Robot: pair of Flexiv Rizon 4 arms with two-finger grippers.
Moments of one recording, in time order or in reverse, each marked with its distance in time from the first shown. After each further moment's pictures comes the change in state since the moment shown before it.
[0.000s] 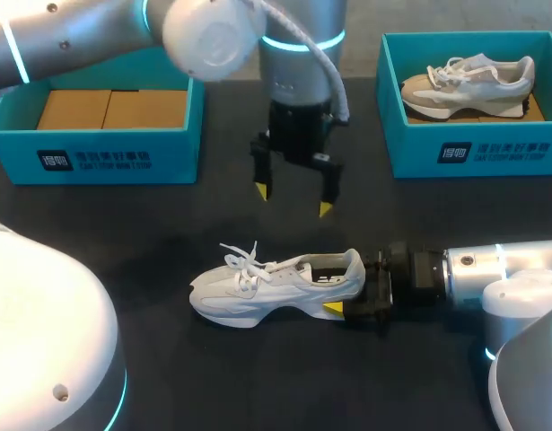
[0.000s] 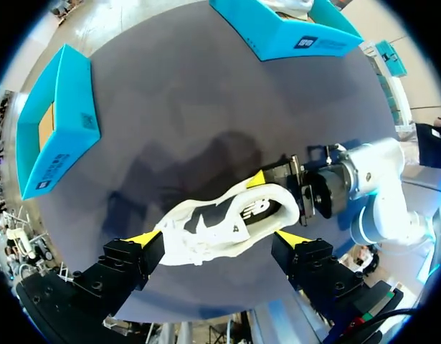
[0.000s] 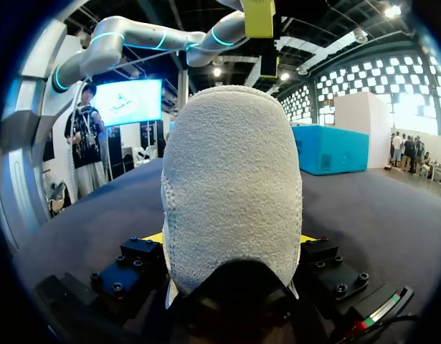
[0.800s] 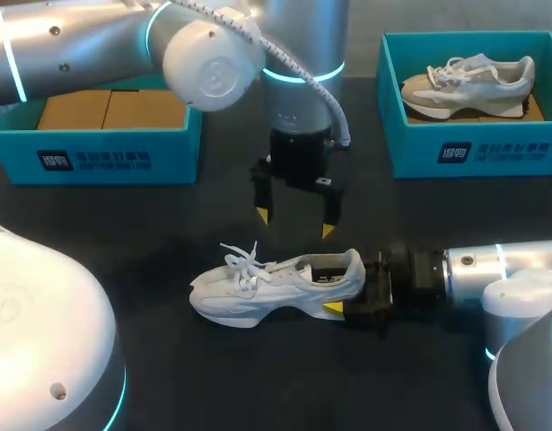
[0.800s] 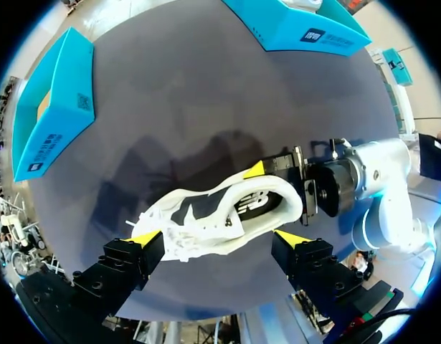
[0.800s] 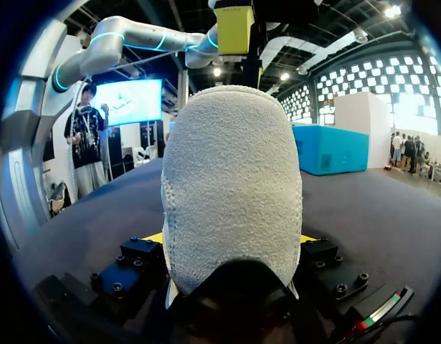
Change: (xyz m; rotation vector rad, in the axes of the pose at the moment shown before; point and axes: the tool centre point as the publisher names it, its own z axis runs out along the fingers) left arm 0.008 0.018 0.021 0.001 0.021 -0.058; right arm 0.000 0.000 0.000 0.000 0.000 0.000
